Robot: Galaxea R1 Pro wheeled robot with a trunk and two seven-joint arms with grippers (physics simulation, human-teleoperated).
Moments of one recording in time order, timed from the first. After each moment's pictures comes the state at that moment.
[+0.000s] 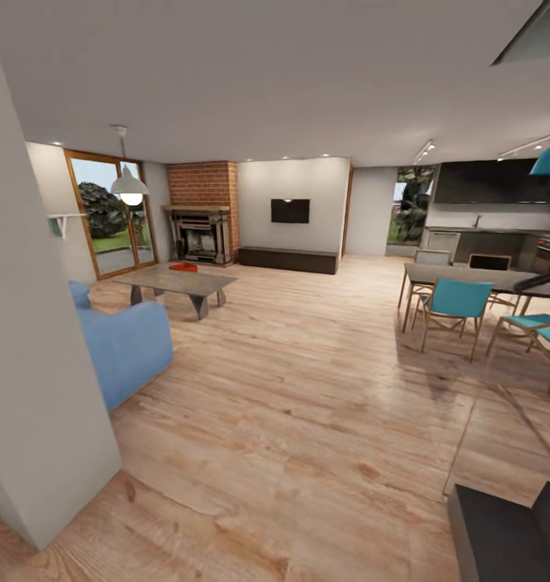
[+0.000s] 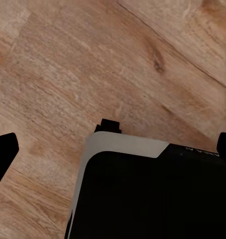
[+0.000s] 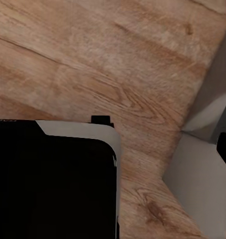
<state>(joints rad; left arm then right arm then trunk) -0.24 0.03 -0.17 0.00 0.39 -0.03 0.04 -0.14 -0.04 0.11 0.03 -0.06 -0.21 -0.02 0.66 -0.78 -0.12</state>
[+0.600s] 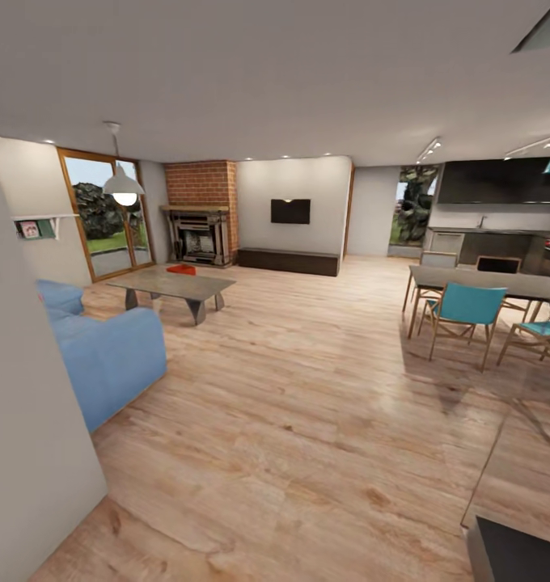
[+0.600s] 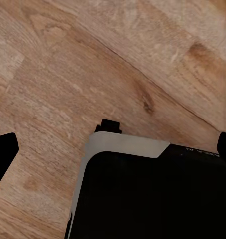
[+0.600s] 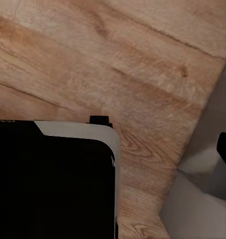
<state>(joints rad) -0.24 0.03 -0.17 0.00 0.39 -0.03 0.05 -0.14 -0.04 0.10 0.03 -0.06 -0.21 -0.02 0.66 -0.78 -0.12</state>
